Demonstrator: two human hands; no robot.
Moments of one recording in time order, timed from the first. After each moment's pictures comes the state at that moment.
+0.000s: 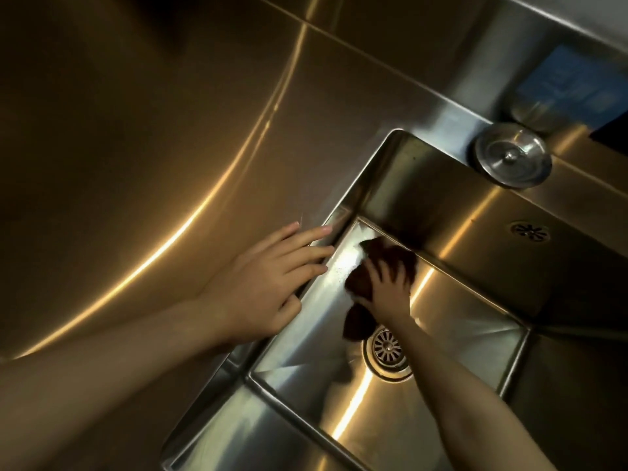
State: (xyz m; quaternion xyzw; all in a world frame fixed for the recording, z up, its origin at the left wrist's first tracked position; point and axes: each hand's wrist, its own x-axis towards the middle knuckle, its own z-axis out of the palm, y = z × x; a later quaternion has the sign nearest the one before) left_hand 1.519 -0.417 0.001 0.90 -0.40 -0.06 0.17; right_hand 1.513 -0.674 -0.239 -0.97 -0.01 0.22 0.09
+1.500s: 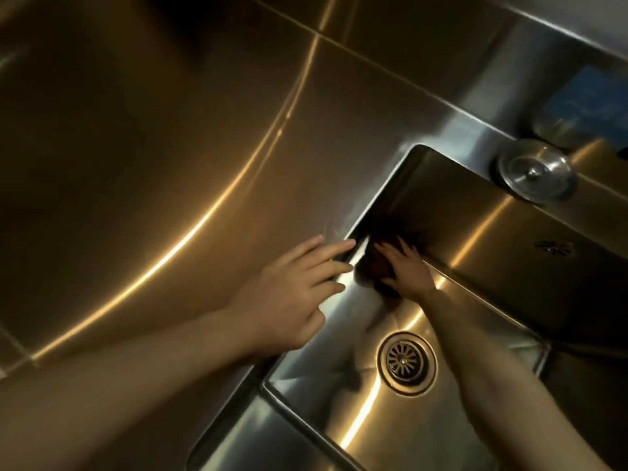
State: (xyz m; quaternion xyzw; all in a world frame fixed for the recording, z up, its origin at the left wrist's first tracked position) left_hand 1.520 -0.418 0.003 0.90 -0.40 -0.06 0.17; right_hand 1.587 -0.691 -0.202 -0.95 -0.18 0.25 0.04
